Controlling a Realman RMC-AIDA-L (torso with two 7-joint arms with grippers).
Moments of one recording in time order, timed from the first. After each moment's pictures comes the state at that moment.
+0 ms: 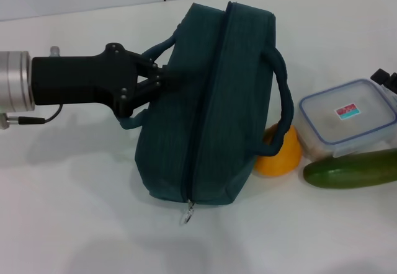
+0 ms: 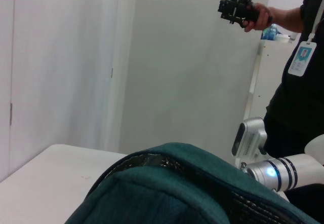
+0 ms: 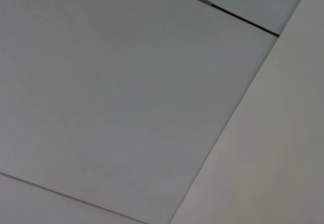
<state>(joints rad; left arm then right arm) -1.04 -2.09 2.85 -0.56 -0.24 1.90 -1.13 0.27 1.96 -0.45 -0.17 -1.50 -1.38 1.77</state>
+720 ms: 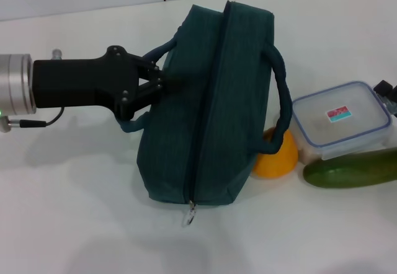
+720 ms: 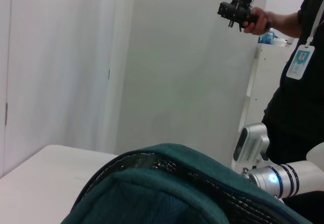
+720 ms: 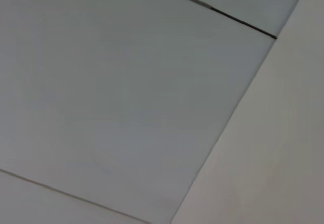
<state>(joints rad) -1.03 -2.09 2.85 -0.55 -0.24 1.90 -1.14 0.25 1.98 -0.45 -0.18 -1.49 -1.40 1.74</state>
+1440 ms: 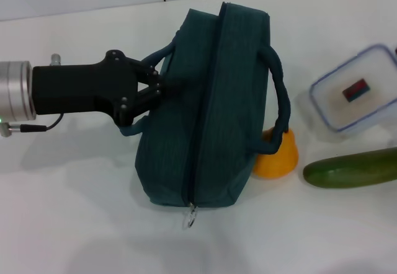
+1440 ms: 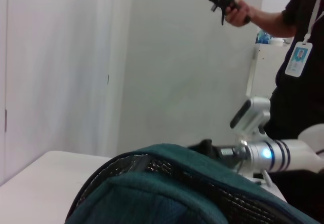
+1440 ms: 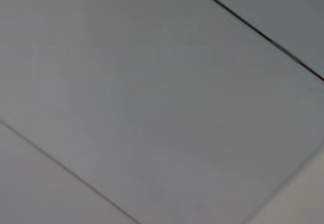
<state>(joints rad) -1.01 -2.09 2.85 -0.54 -0.25 1.90 -1.08 0.26 1.97 -0.44 -0.30 -1.44 -1.50 1.60</state>
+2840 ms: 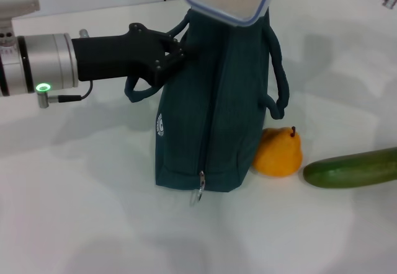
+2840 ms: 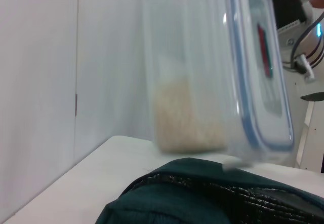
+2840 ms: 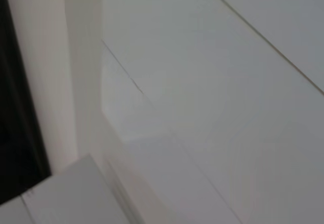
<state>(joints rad) -1.06 -2.09 2.85 -0.39 -0.29 1.57 -1.12 0.76 1.96 -0.68 -0.45 -1.30 -1.66 1.77</state>
